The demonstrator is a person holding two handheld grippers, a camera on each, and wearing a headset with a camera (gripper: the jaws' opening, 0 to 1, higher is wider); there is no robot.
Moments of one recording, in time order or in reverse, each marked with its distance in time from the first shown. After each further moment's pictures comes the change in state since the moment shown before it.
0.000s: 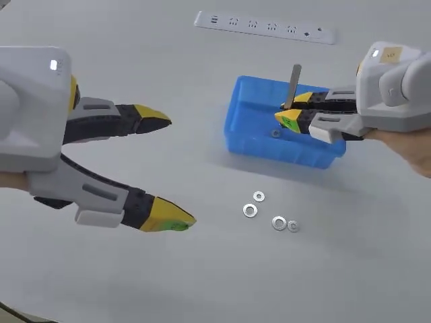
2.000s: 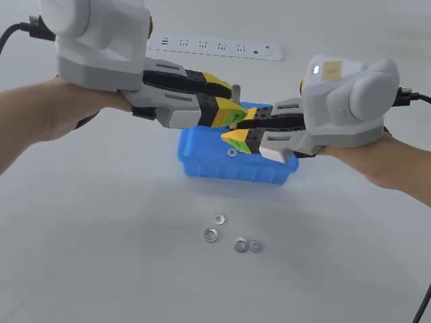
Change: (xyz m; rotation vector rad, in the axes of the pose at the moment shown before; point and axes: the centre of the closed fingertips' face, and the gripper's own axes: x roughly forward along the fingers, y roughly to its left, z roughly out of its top) left arm 0.107 0.066 0.108 0.005 -0.204 -0.141; right arm -0.010 0.020 0.026 -0.066 -0.043 0.075
